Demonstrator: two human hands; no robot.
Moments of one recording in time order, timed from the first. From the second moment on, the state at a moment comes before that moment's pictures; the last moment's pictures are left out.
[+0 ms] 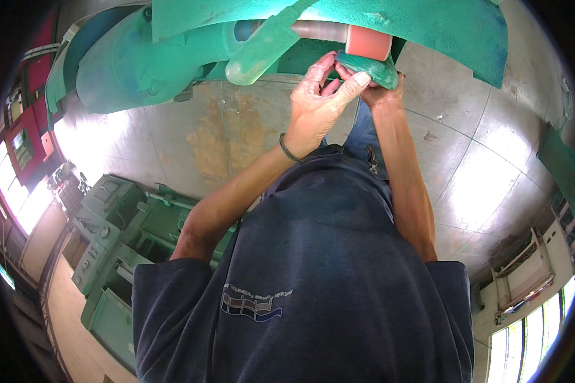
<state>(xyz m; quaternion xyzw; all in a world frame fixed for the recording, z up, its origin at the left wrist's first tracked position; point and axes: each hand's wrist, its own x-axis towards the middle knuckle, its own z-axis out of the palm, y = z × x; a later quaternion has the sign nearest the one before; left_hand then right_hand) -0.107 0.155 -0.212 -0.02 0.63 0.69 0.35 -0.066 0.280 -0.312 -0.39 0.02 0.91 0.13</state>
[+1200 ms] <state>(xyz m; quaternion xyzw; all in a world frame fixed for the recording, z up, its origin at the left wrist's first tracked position) -0.110 0.157 -0.216 -0.02 0.63 0.69 0.35 -0.058 0.270 -0.337 -0.26 0.17 0.94 0.15</state>
